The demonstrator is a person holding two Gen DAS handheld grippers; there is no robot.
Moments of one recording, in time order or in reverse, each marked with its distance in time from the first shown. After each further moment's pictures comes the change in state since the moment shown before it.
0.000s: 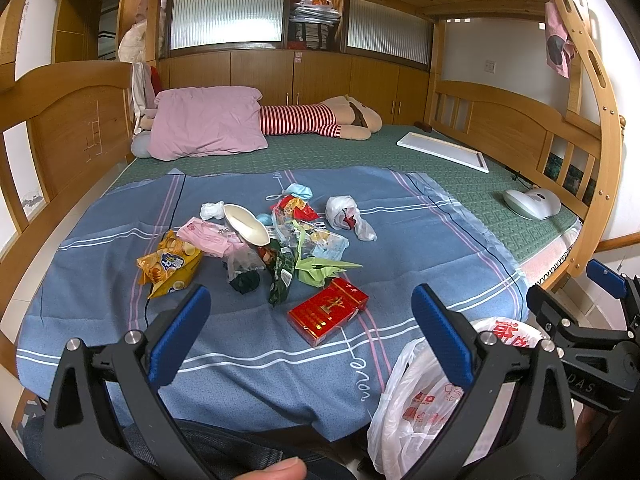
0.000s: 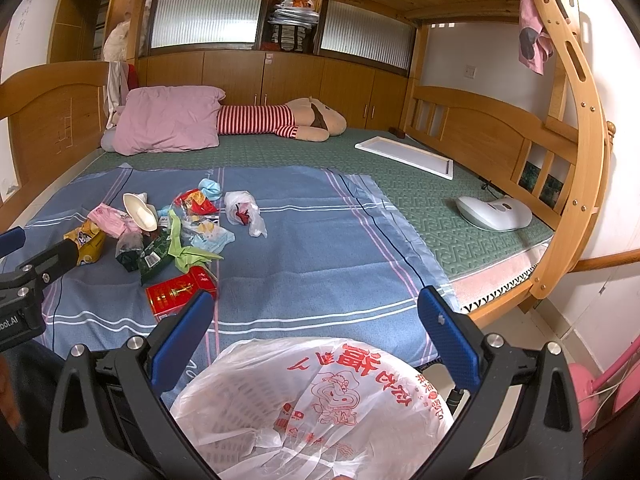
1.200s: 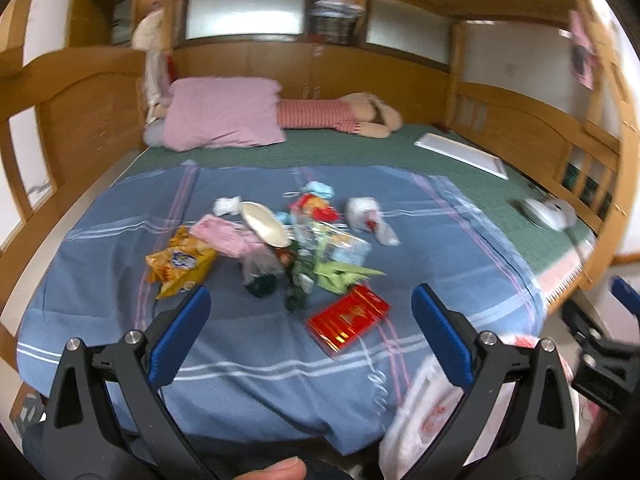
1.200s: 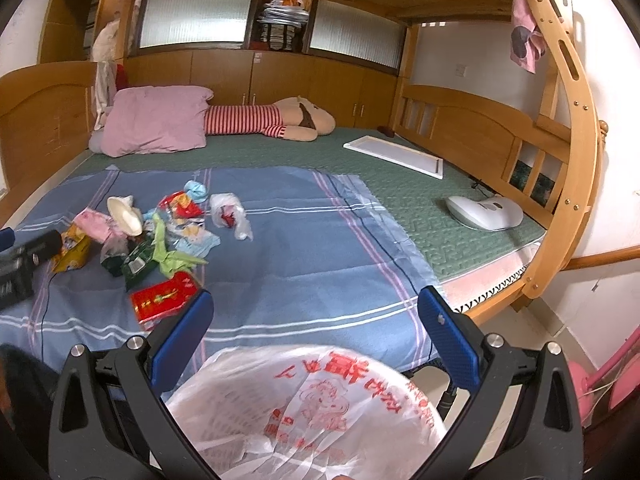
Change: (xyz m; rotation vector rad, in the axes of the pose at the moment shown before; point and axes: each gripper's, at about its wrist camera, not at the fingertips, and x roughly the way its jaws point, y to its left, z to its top) left arm 0.029 0.027 0.022 -0.084 0.045 0.063; right arm 0.013 -0.008 0.011 0.011 -0.004 -0.047
